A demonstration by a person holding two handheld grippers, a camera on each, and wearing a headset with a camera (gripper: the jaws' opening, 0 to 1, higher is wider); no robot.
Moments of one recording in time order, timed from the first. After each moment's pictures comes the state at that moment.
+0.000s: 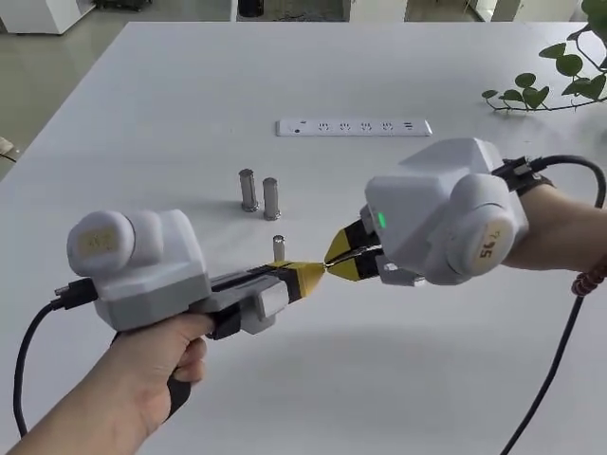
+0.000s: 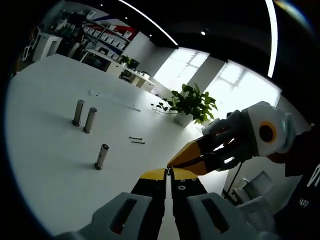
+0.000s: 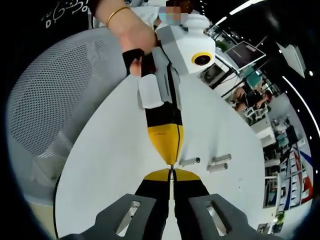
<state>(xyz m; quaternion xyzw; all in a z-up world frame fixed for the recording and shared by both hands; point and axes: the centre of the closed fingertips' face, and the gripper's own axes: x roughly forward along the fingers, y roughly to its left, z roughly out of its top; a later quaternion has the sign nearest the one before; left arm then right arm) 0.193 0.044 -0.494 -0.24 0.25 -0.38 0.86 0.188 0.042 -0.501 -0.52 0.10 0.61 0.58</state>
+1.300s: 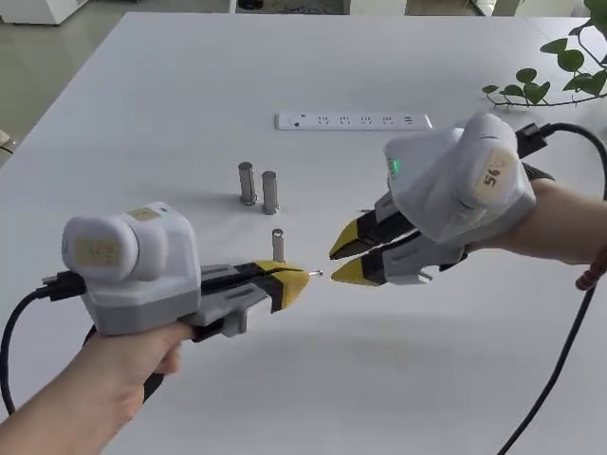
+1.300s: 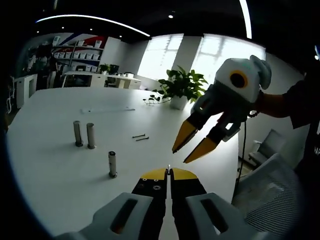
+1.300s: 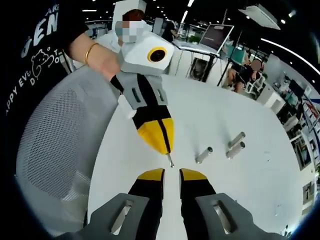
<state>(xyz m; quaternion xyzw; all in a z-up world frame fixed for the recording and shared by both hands) 0.184 0.054 -0.511 -0.06 0.23 -0.43 0.87 0.183 0.034 -0.510 -0.34 0.22 0.64 0.65</state>
